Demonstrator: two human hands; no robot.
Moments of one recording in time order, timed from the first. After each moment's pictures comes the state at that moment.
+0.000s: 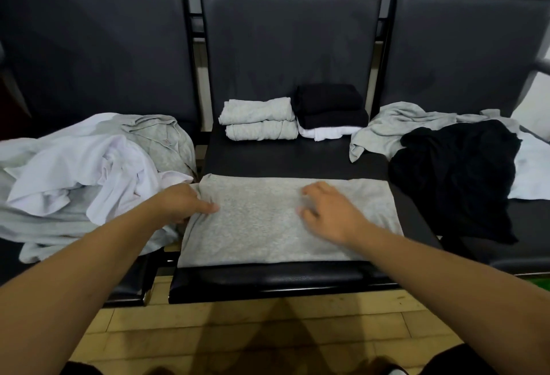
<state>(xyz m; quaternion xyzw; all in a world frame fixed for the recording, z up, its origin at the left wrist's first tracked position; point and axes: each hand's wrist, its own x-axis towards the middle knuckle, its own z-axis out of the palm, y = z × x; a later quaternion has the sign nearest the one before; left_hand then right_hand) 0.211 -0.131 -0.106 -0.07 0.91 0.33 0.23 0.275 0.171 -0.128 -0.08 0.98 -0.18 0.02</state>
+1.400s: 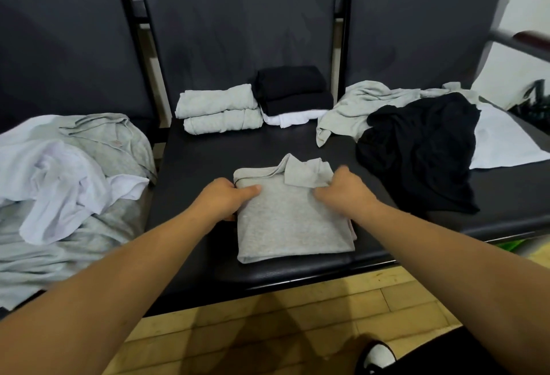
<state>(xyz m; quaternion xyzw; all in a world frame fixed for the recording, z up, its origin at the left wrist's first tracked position) 0.231 0.003 -0.113 -0.03 0.87 0.45 0.20 0.279 0.231 -0.115 0.23 0.92 -0.31 0.07</state>
